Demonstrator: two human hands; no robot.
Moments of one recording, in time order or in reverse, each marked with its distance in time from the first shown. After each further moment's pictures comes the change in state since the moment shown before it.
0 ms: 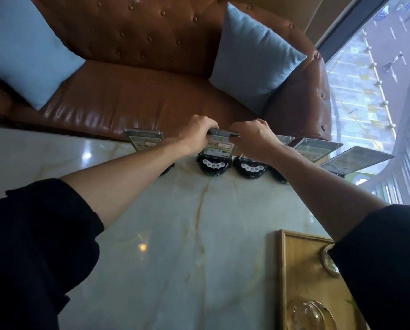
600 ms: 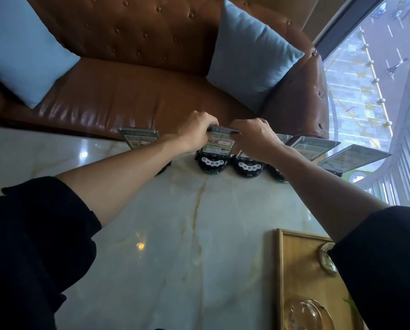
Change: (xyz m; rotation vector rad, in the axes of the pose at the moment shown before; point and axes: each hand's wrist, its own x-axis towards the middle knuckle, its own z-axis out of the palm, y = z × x) left_hand 0.009 0.000 0.003 -0.039 0.012 0.024; right_hand -0.003 0.009 0.002 0.041 0.053 0.034
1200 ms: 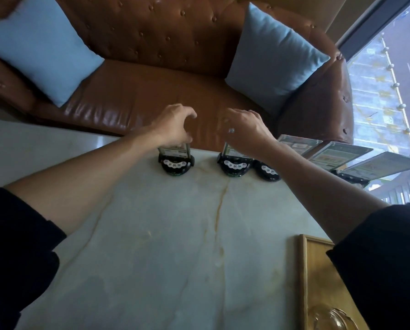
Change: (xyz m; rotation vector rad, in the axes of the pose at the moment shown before) left_hand -0.048 -0.076 -0.065 0.076 -0.007 -0.219; right_hand 0.029 -0.080 0.013 0.083 0.102 -0.144
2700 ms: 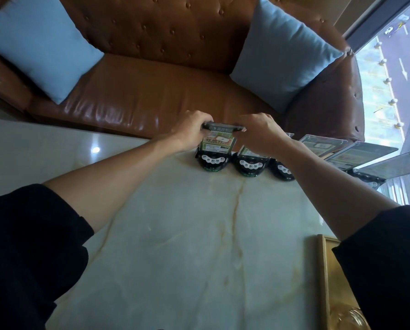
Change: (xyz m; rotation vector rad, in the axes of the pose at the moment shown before) left_hand 0.007 -0.024 0.016 -0.105 0.050 0.136; right_hand 0.014 -0.018 0.014 -0.091 -0.123 0.069
